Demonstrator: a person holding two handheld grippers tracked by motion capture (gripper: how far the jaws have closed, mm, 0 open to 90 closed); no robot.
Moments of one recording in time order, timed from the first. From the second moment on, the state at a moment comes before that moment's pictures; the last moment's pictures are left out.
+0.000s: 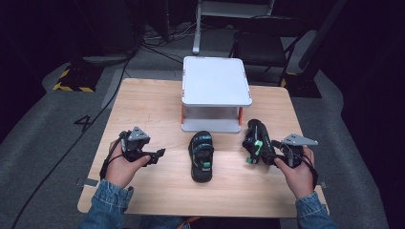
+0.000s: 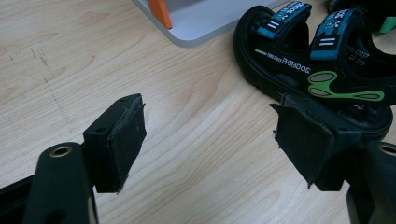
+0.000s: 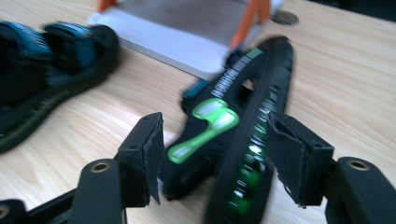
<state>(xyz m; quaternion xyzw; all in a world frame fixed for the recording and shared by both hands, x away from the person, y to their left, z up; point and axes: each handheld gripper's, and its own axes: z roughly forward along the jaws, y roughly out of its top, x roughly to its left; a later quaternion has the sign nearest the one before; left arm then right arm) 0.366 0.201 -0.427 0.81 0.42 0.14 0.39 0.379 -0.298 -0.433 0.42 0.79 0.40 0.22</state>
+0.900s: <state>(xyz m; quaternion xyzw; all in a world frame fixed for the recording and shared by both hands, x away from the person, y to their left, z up) 0.365 0.204 -0.427 0.81 0.43 0.14 0.39 0.389 -0.341 -0.452 0.48 0.75 0.38 0.24</state>
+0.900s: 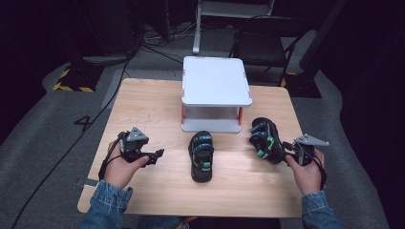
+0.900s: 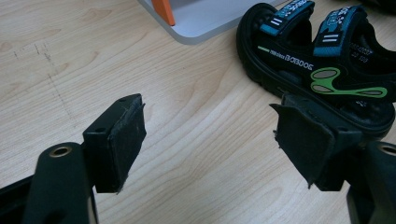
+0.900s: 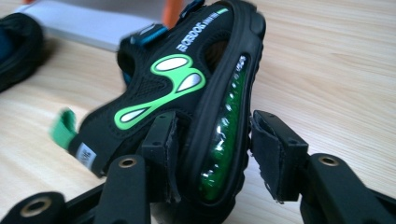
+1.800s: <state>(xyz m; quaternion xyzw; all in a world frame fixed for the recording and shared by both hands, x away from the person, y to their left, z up) 0.367 0.200 -0.428 0.81 0.42 0.13 0.39 0.379 -0.342 -0.436 0.49 0.74 0.41 0.22</state>
